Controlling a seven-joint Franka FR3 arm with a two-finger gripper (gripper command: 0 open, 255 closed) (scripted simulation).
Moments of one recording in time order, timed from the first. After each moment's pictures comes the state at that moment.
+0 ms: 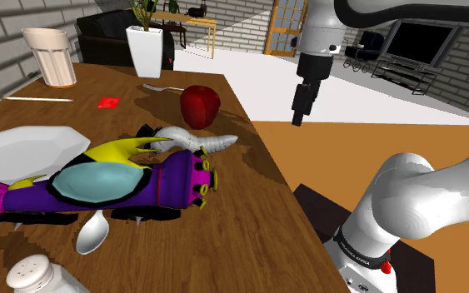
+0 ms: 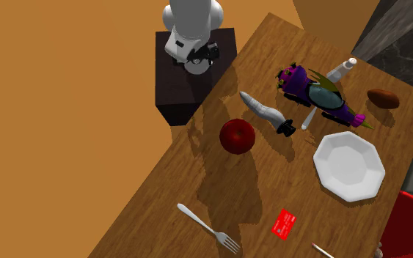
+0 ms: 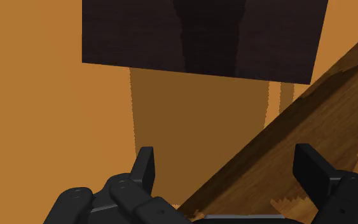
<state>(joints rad) 0.01 -0.82 0.00 -2.45 0.01 1.53 -0.12</state>
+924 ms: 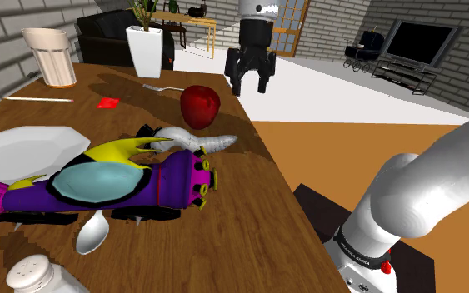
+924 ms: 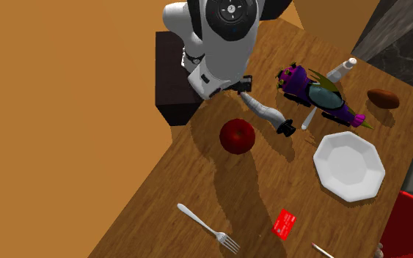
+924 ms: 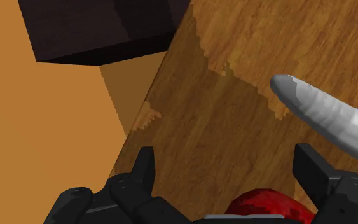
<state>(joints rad) -0.03 -0.36 0.14 -1.99 0.14 1.50 0.28</state>
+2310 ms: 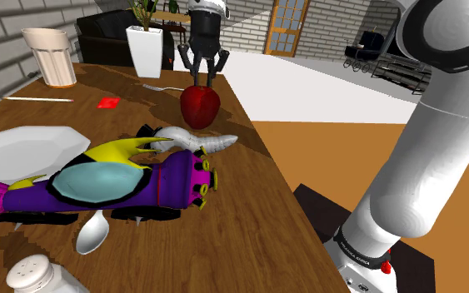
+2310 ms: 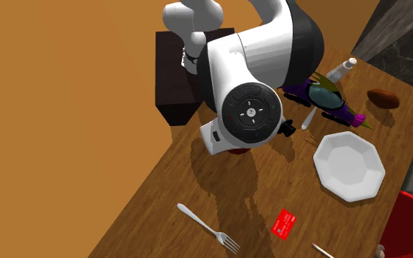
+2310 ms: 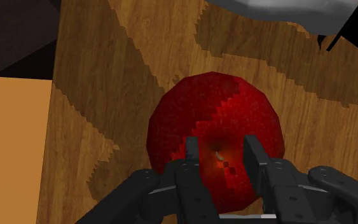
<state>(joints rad) -0.04 0.09 0.19 -1.52 0.16 1.46 0.62</state>
